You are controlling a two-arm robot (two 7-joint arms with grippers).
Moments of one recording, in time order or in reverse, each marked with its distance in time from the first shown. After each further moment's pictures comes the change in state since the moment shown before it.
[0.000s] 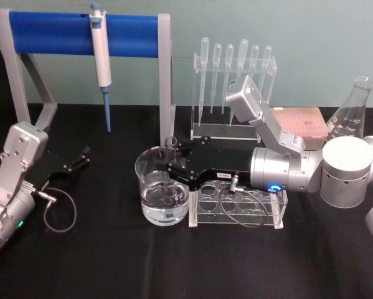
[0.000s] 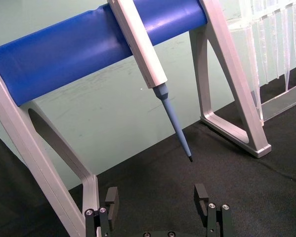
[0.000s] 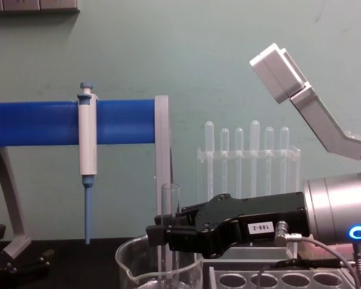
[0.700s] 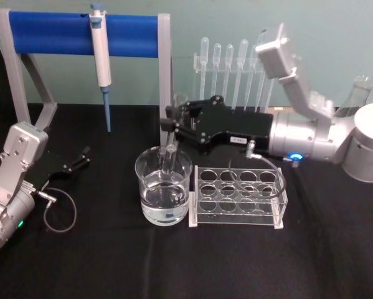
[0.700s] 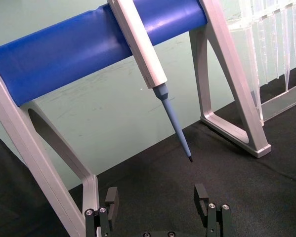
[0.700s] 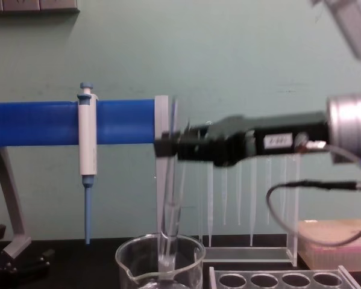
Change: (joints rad) left arm 0.000 0.000 0.000 0.000 0.000 0.000 0.000; right arm 0.012 0.069 0.075 -0.174 0.074 0.044 -0.008
